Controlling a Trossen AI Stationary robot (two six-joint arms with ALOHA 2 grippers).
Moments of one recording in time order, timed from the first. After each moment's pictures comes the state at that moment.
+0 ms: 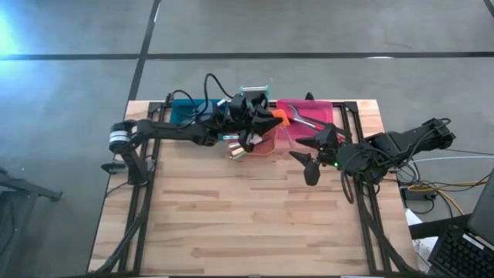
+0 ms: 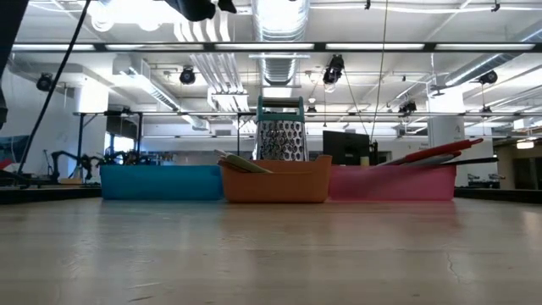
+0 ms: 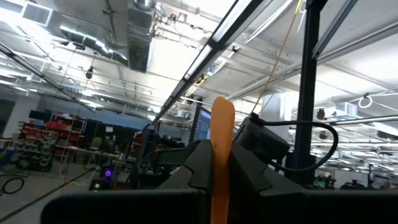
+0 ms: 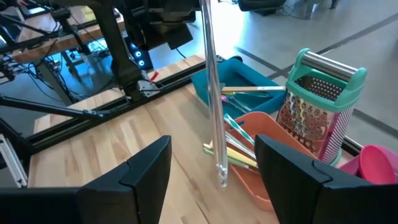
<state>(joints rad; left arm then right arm) 0.16 1.71 1.35 1.02 0.30 -0.40 0.37 1.15 1.30 -0.66 0.72 0.57</state>
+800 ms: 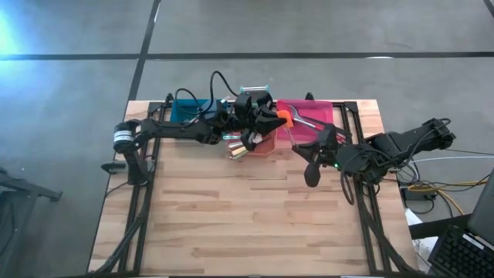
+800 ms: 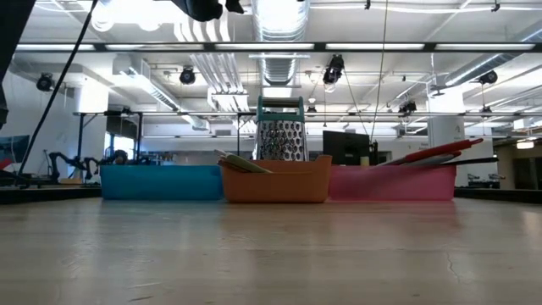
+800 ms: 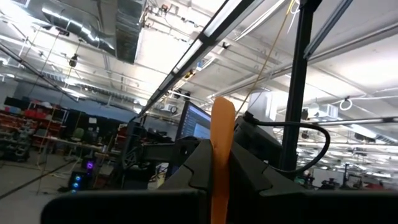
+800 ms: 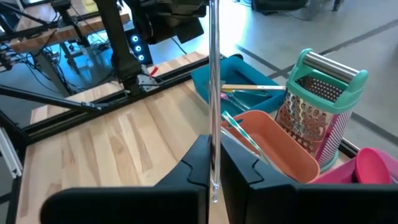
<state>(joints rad) 0.17 1.75 1.42 0.99 0.37 -0.46 0.37 1.15 1.30 -0.68 0.72 0.54</state>
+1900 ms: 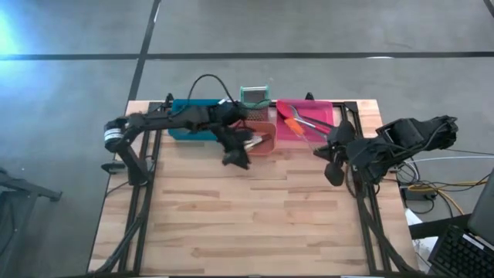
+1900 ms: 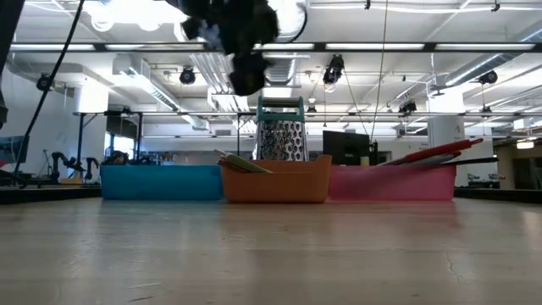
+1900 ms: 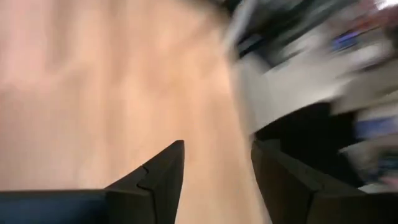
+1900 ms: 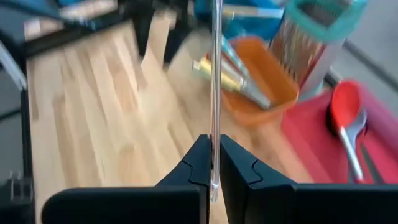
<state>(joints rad) 0.28 1.67 1.43 -0.55 0.85 -0.14 0.37 1.15 1.54 -1.23 0.50 0.67</state>
